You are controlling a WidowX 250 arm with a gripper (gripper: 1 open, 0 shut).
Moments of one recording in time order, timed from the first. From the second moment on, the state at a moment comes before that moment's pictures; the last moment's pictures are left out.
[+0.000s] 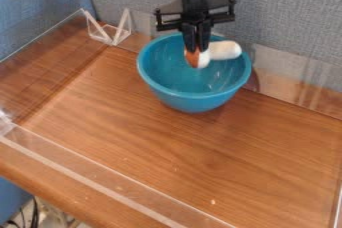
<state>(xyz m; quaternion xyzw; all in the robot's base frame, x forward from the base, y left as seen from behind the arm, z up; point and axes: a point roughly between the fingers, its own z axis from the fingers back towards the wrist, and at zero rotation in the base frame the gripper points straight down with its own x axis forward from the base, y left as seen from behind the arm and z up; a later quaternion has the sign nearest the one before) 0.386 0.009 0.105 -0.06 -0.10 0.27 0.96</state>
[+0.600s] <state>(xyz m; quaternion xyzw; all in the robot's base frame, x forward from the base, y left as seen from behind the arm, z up) 0.372 0.009 0.097 -0.05 -0.09 0.25 0.96</state>
